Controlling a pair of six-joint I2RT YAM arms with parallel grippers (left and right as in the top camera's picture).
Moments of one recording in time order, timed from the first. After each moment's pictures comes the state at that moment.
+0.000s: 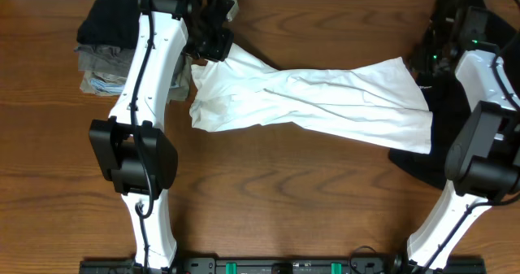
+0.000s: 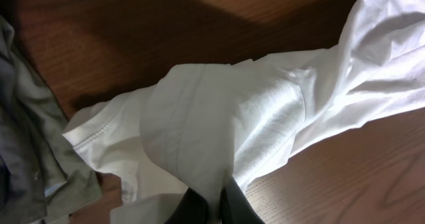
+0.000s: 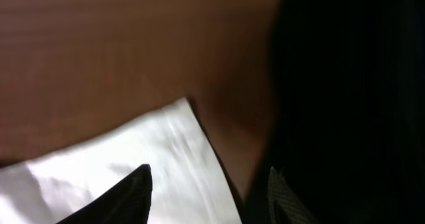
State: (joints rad) left arm -0.17 2.15 2.15 -1.28 0.30 0.20; right arm -0.24 2.14 1.62 -0.50 -0.18 -0.03
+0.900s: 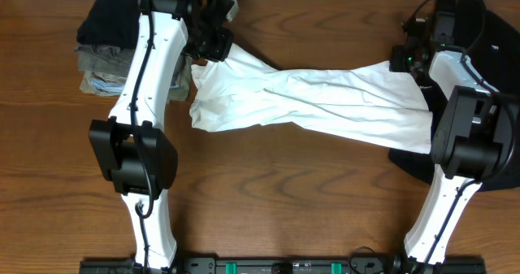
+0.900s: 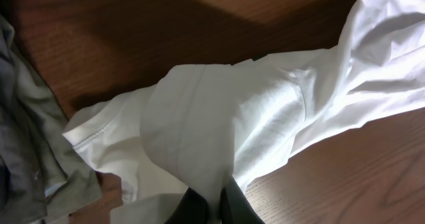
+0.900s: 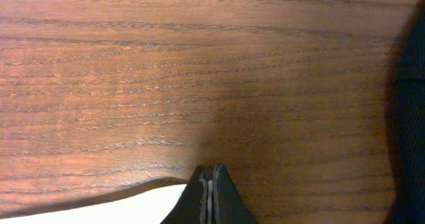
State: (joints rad) left arm -0.17 2.15 2.15 -1.28 0.30 0.20; right arm -0.17 2.30 1.64 -0.39 -0.19 -0.08
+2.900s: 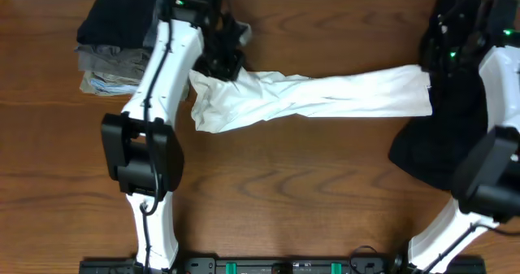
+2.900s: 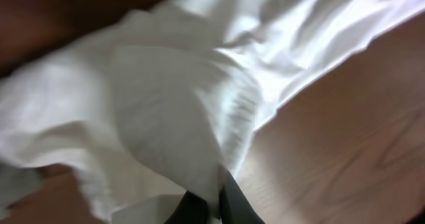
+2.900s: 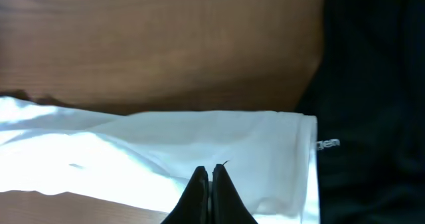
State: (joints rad) left arm -0.24 2.15 2.00 -1.31 0.31 0.22; right arm -0.28 2.01 1.69 -0.89 -0.36 -0.09
